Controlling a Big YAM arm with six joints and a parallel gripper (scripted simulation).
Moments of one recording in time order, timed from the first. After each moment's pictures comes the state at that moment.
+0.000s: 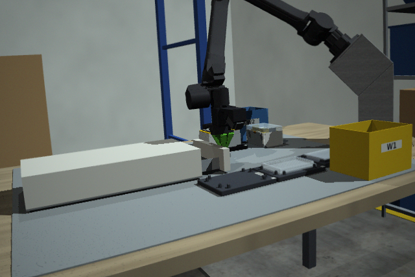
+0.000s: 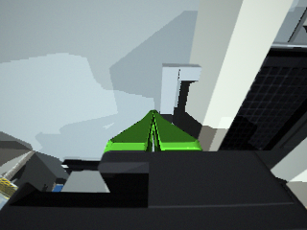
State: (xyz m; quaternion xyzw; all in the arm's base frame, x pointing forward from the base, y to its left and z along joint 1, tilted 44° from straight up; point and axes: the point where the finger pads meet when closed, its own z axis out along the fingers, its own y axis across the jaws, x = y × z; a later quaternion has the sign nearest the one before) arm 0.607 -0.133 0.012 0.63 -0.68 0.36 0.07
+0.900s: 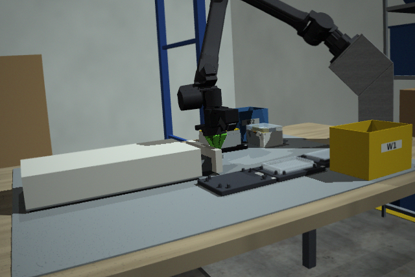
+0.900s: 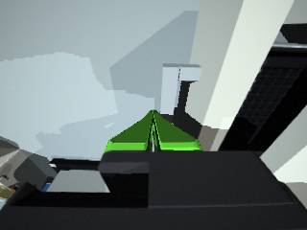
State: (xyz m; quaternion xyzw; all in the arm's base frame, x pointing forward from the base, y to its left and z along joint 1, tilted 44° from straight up) arm 0.629 -0.131 0.022 0.64 -0.68 0.36 0.07
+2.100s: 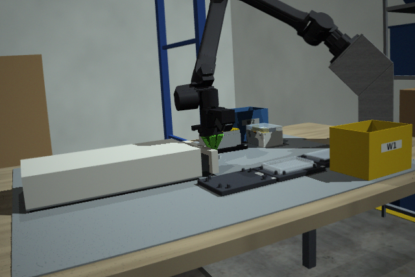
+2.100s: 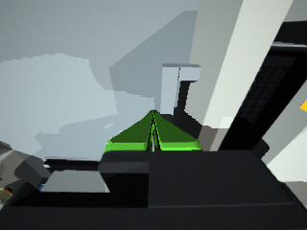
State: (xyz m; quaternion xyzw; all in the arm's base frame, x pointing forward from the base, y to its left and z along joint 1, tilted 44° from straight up) arm 0.641 -0.130 0.027 0.63 -0.68 0.36 0.07
